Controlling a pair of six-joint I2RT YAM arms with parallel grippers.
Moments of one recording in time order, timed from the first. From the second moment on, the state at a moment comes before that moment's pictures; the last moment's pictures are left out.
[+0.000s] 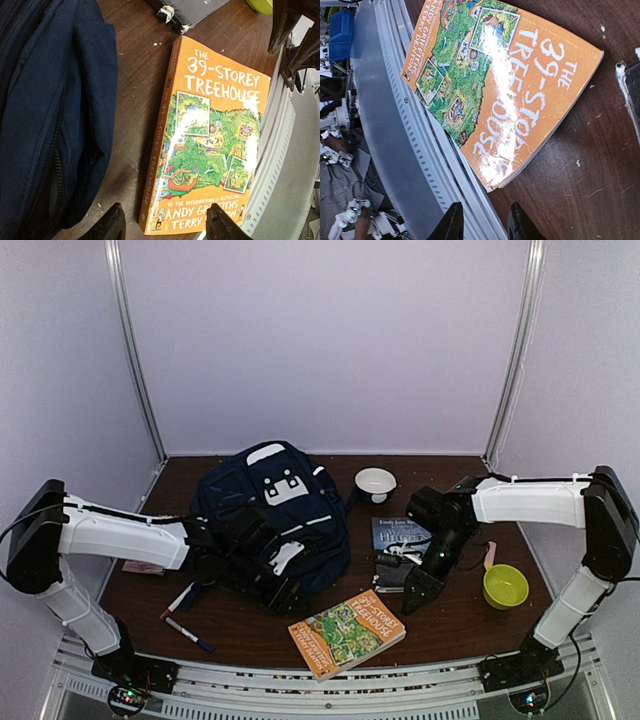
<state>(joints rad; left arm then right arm) -0.99 1.57 0.88 -0.25 0.38 -0.35 0.68 1.62 1.07 -1.03 -0.67 -0.32</state>
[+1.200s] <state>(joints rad) -1.04 1.65 0.94 -0.26 0.35 -0.35 0.65 1.80 1.03 -1.02 -0.84 -0.22</state>
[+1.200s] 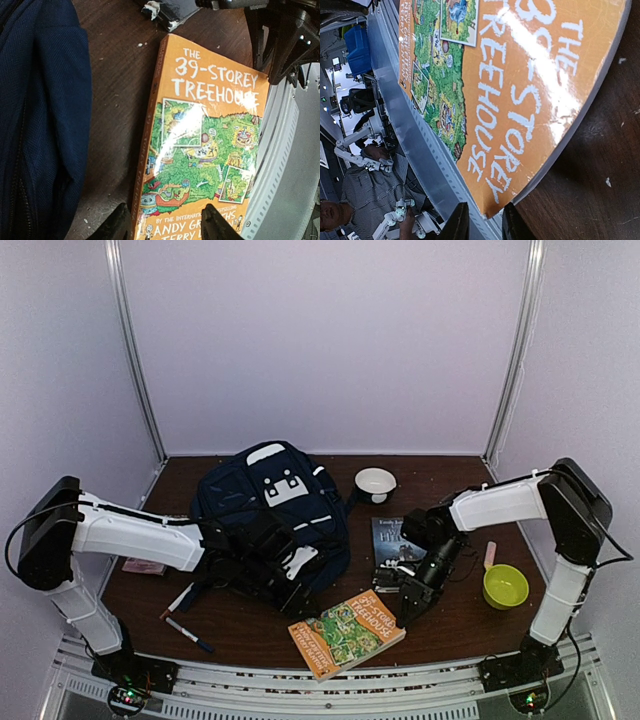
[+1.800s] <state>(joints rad) -1.04 1.65 0.94 -0.26 0.34 -0.35 0.65 1.84 1.03 -1.02 -0.90 -0.20</state>
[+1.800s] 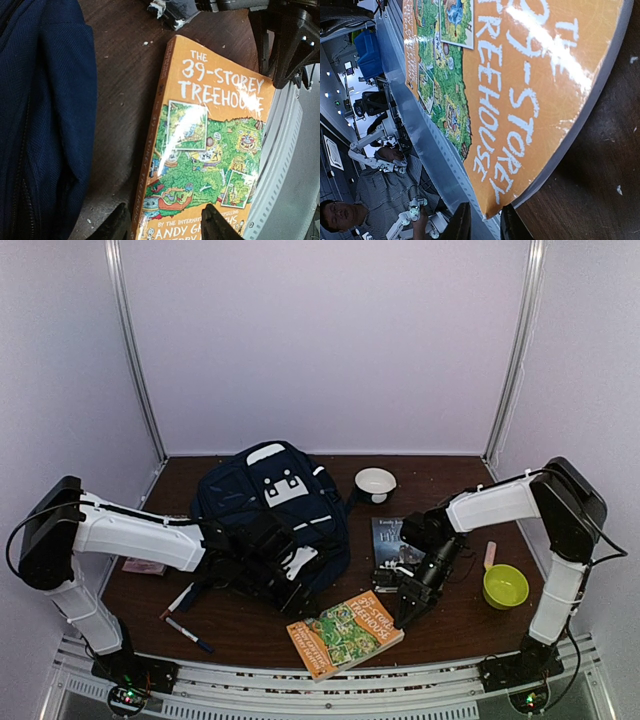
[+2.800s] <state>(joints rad) -1.04 1.67 0.97 -0.32 0.31 -0.33 0.65 1.86 1.03 -0.96 -0.91 -0.12</state>
